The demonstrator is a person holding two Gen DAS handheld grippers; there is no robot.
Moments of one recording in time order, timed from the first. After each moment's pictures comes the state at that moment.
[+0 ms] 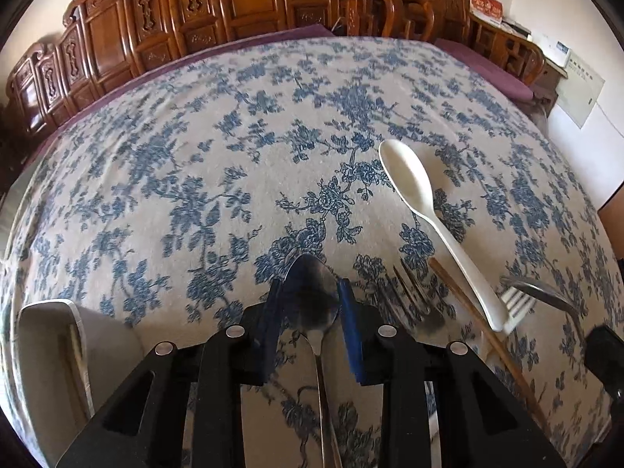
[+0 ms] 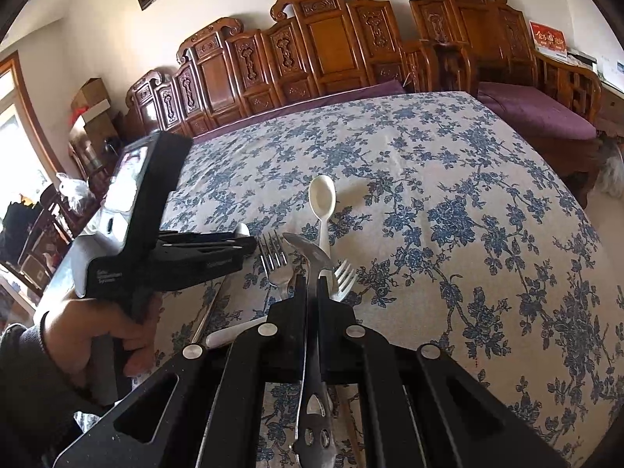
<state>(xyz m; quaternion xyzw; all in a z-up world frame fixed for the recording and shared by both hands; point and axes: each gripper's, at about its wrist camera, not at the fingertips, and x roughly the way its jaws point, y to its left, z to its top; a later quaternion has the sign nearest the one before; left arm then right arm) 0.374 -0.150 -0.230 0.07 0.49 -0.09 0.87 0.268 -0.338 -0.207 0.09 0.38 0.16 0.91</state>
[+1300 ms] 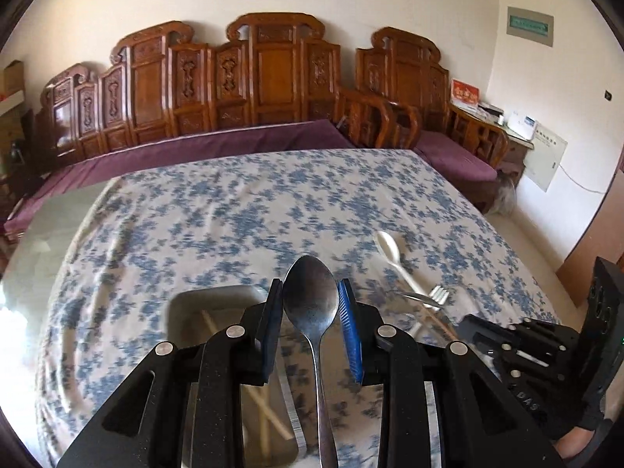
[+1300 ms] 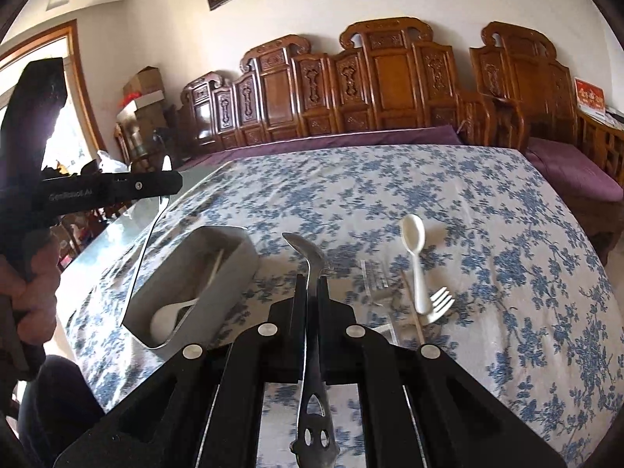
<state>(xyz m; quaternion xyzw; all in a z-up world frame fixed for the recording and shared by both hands) 0.250 -0.039 -0.085 0.01 0.36 -0.10 0.93 0.217 -0.264 -0.161 0.04 0.32 0.23 0.92</state>
